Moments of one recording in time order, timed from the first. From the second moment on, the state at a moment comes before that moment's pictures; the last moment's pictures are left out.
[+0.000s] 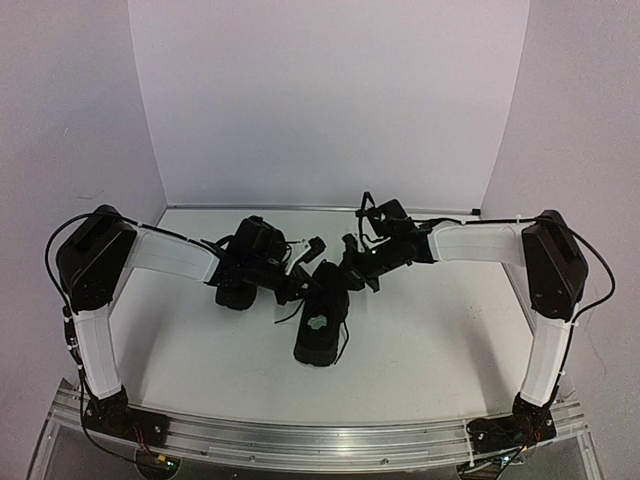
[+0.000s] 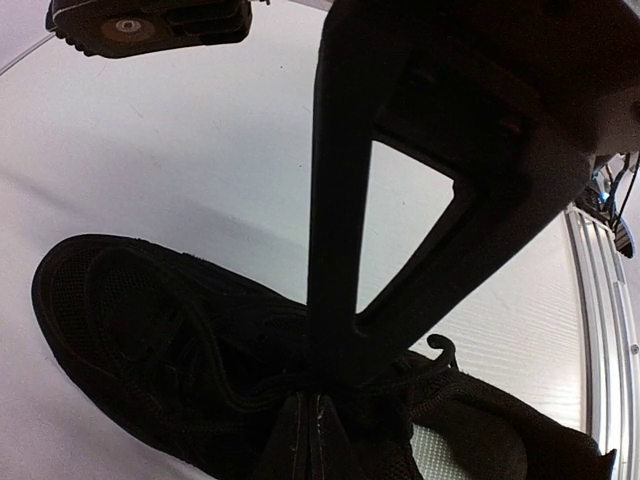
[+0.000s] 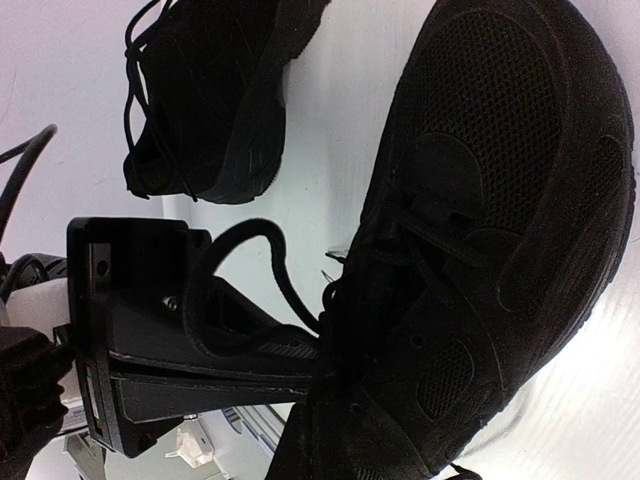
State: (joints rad) left arm -0.73 1.92 1.14 0.15 0.62 0.16; right arm 0.68 1.94 1.38 -0.28 -0.62 0.86
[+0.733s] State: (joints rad) left arm -0.73 2.02 0.99 0.72 0.71 -0.28; right arm 0.74 1.94 1.34 -0.26 -0.65 0.86
